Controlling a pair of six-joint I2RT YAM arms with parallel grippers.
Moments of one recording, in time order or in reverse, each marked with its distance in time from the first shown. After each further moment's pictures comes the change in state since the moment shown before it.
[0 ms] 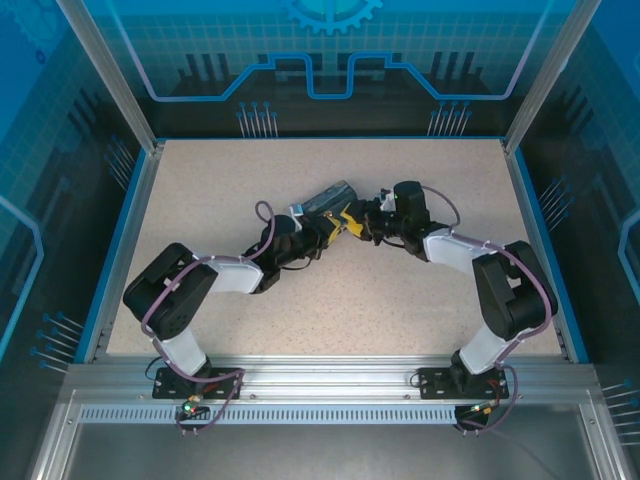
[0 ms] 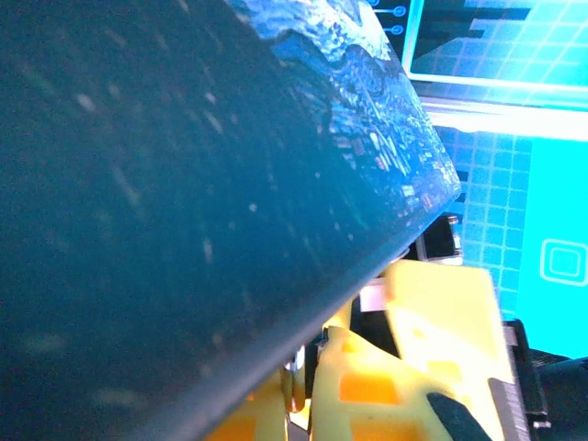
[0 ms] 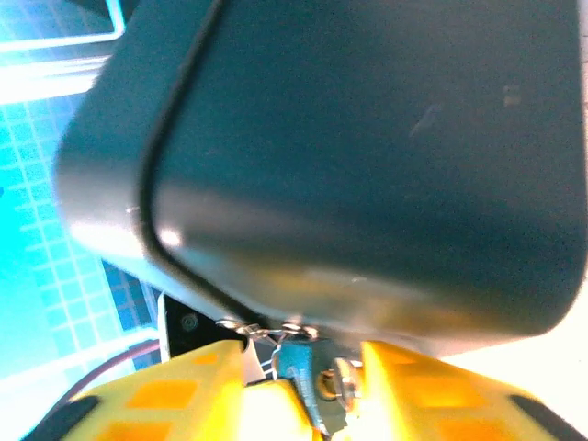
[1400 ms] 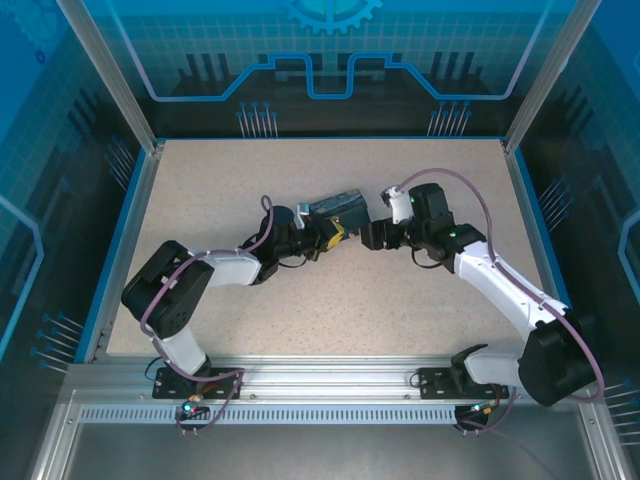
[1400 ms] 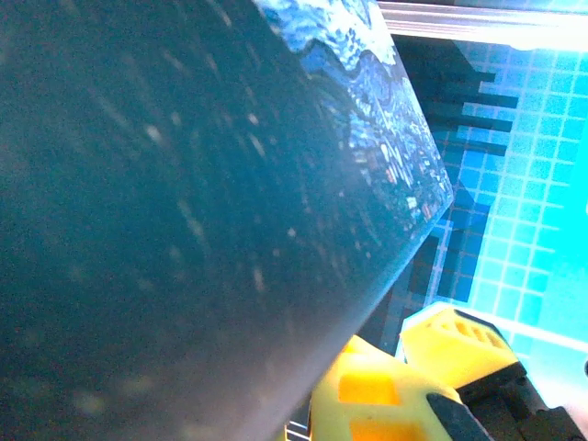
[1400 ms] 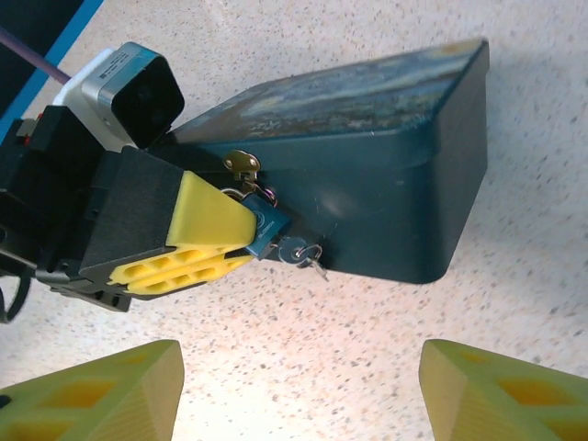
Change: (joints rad) left arm 0.058 0.000 0.071 -0.166 0.238 0.071; right arm 0.029 -0.380 0.056 -0.655 0.300 -1.179
